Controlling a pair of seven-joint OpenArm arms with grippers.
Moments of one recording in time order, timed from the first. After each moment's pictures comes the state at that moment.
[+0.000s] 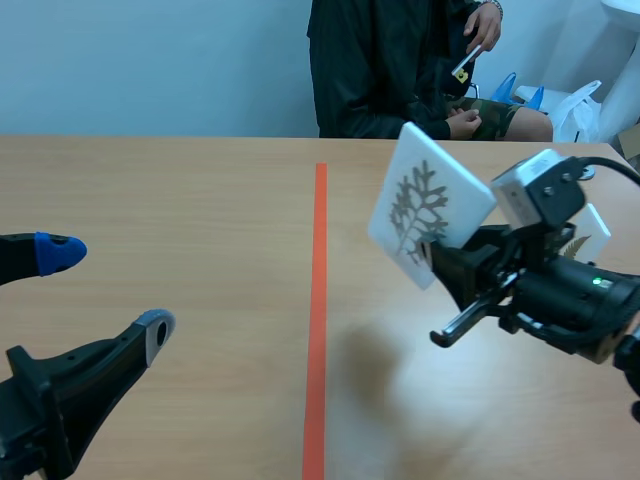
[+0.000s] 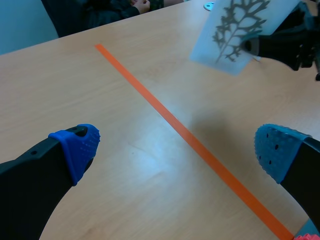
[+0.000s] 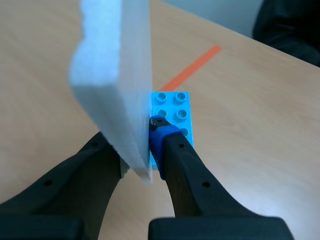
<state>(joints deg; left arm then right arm) 47.8 -32.5 -8.6 119.8 -21.3 -26.8 -6.7 -14.4 18.3 1.1 89.5 2.8 36.1 11.1</state>
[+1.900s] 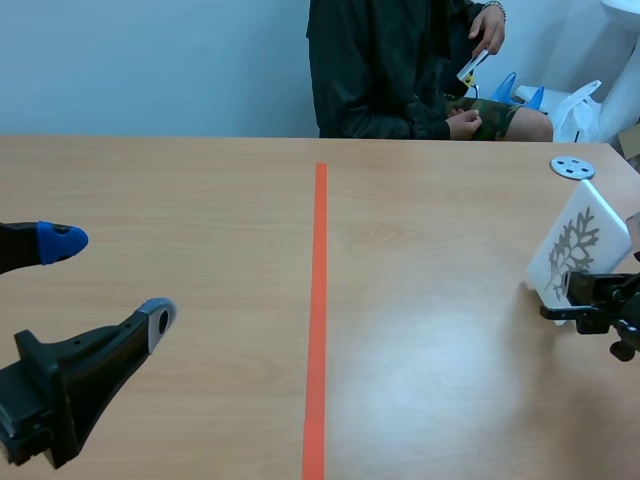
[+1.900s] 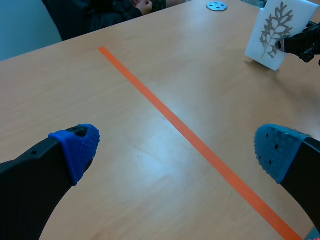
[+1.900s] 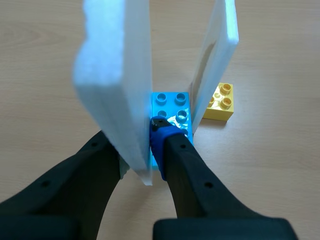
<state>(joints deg) 45.8 -32.5 -8.6 119.8 -21.3 -26.8 -5.0 -3.0 18.7 15.2 60.4 8.7 24.9 6.4</state>
